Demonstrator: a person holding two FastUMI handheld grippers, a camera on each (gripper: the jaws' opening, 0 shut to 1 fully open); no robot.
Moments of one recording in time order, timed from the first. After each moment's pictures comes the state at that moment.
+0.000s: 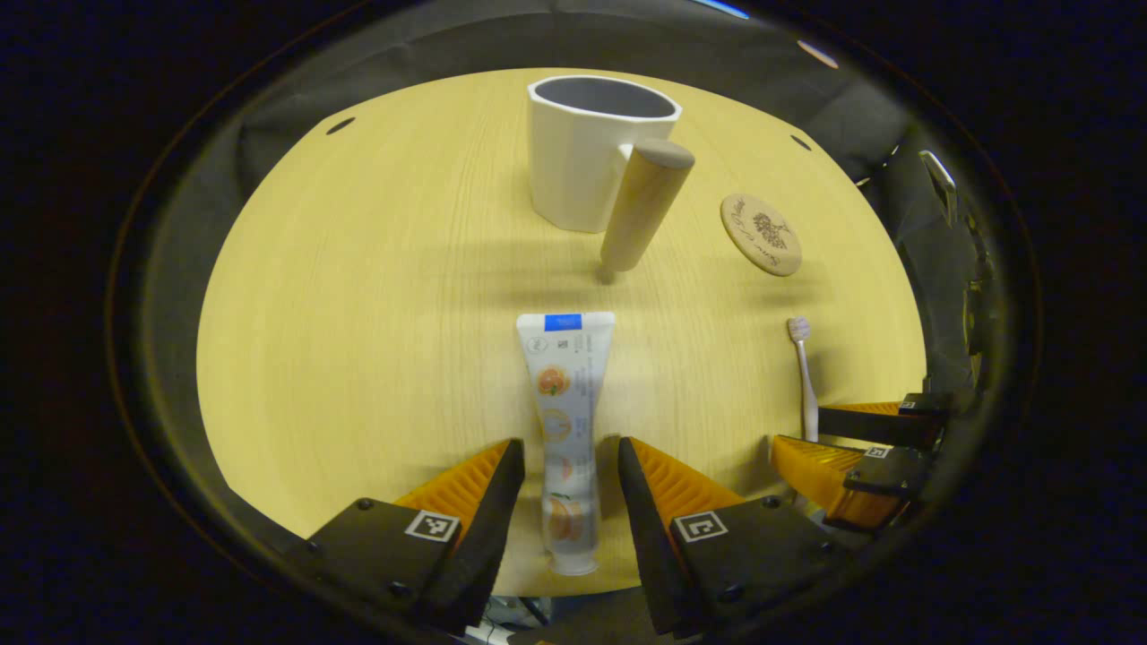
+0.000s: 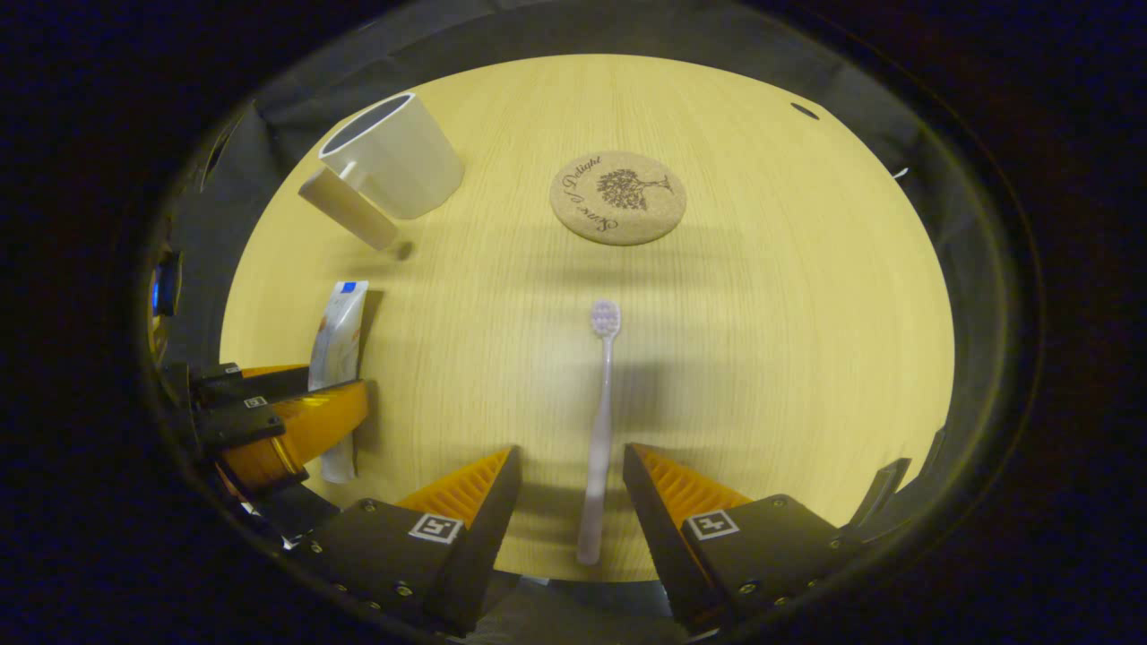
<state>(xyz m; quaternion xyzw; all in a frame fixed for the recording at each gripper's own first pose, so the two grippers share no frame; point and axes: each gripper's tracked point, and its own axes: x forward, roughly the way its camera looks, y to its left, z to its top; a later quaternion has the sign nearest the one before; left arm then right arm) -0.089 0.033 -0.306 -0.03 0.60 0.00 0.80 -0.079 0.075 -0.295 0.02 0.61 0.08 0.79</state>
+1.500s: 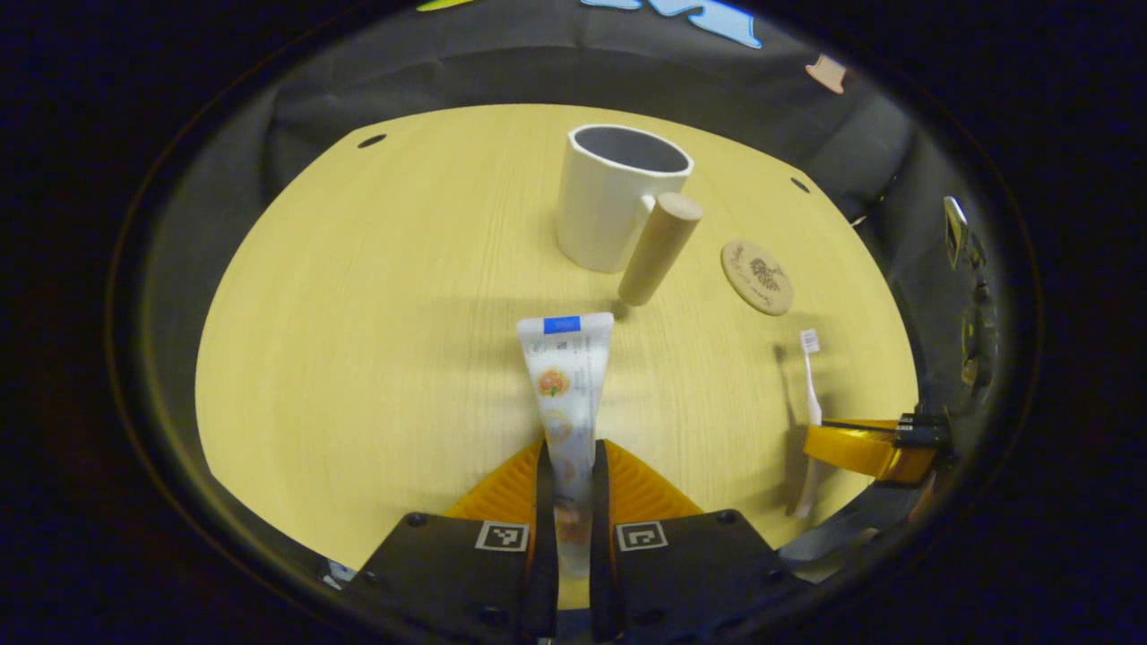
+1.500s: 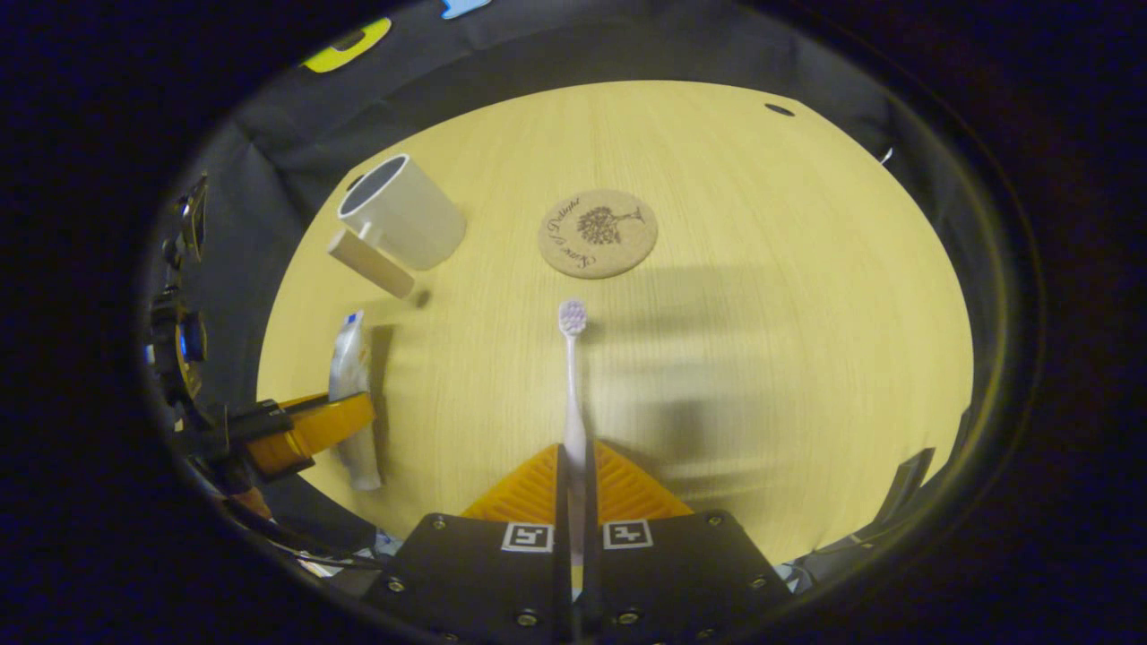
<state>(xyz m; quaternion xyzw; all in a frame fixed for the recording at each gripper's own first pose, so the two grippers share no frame) -0.079 0.045 -0.285 -0.05 0.52 0.01 0.85 -0.069 0.067 -0.272 0.10 0.54 0.11 0.83</state>
